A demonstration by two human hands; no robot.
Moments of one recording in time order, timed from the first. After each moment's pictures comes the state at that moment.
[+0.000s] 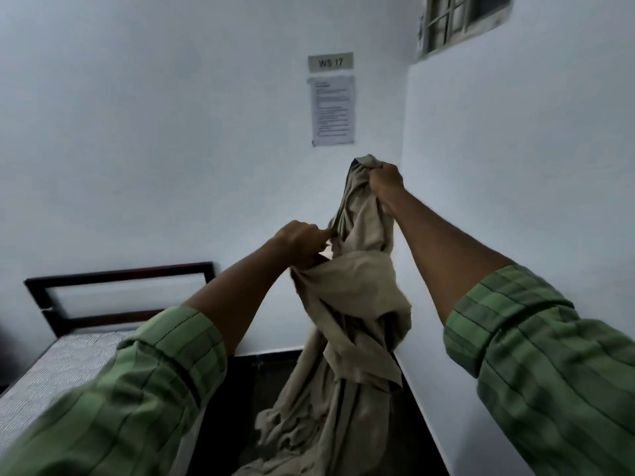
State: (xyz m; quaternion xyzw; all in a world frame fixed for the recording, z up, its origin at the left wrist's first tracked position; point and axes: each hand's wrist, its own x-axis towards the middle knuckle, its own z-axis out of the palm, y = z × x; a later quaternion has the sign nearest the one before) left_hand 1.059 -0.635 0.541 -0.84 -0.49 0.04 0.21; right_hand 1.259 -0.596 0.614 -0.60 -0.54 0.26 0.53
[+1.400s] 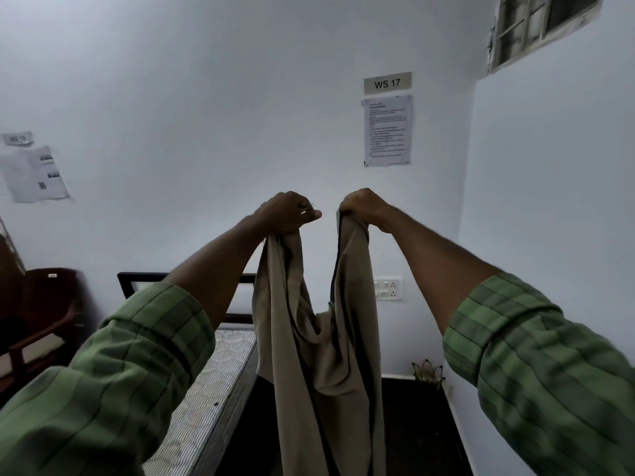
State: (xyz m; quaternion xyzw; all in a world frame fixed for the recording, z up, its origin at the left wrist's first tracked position) left_hand 0.990 -0.578 0.620 -0.75 -0.62 -0.23 0.09; right_hand 1.214 -0.509 0.617 -0.45 -0.77 0.30 0.35
